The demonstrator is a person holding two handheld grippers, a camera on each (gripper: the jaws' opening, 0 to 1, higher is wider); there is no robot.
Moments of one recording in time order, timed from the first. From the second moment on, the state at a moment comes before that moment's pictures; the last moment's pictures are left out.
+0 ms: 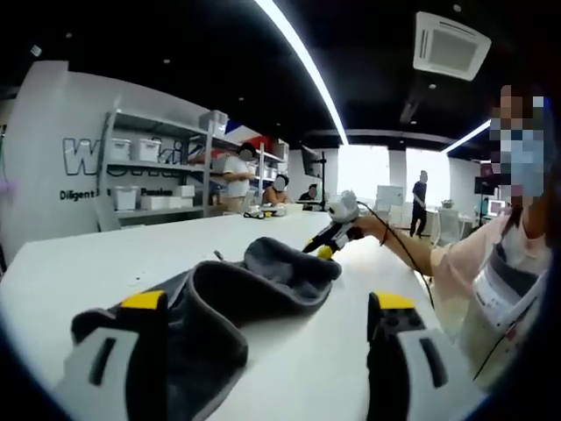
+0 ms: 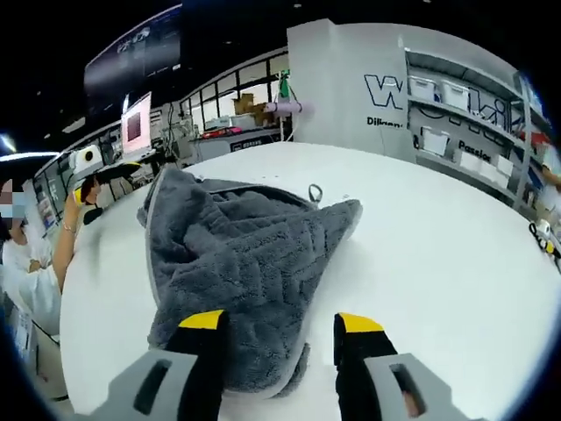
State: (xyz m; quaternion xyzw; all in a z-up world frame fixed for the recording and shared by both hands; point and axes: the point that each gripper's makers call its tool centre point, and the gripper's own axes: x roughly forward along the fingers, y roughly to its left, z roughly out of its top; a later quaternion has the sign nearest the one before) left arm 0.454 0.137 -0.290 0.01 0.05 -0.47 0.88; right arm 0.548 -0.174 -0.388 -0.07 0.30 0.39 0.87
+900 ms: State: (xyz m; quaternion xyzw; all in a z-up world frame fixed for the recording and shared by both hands) left arm 0.451 0.136 -0.294 0.01 0.06 -0.48 0.88; right arm 0.559 -0.198 -0.313 -0.11 0.20 0.36 0.90
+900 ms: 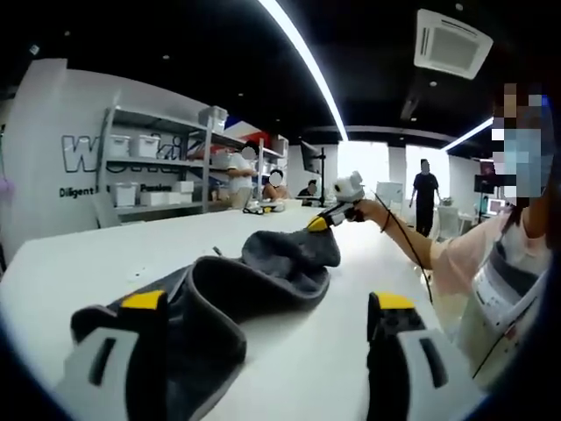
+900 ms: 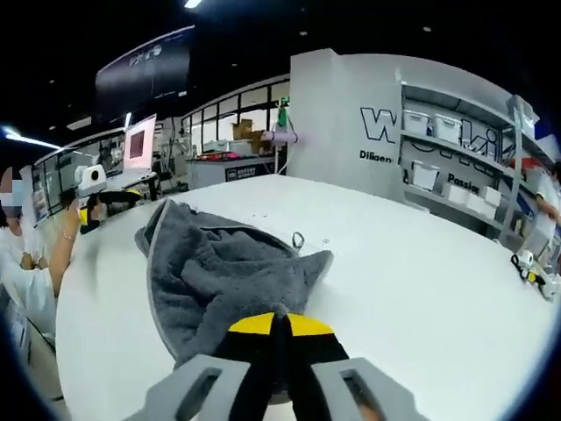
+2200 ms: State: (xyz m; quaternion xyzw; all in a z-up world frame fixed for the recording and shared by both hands) left arm 0.451 0.141 -0.289 0.02 0.06 -0.47 0.88; right arm 0.696 -0.312 -0.309 -0.30 0.24 0.13 0.91
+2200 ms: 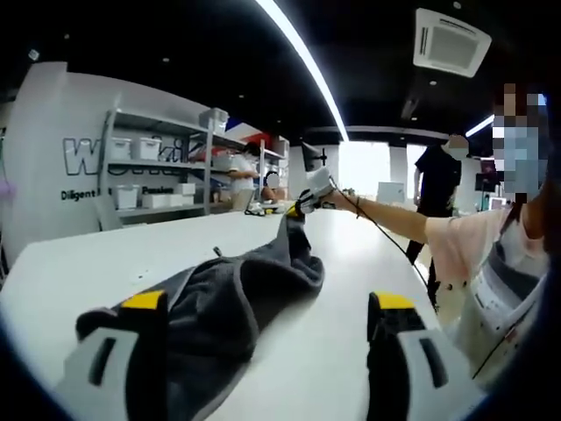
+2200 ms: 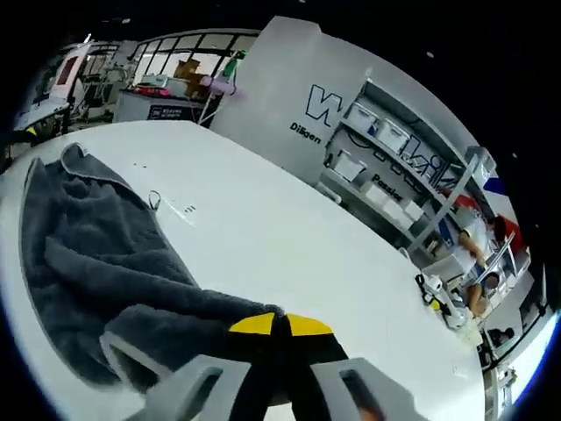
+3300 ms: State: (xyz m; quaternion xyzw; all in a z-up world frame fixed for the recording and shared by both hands) left arm 0.443 0.132 -0.297 0.04 0.07 -0.48 0.87; right arm 0.755 -0.357 -0.408 -0.45 0.29 0.03 0.84
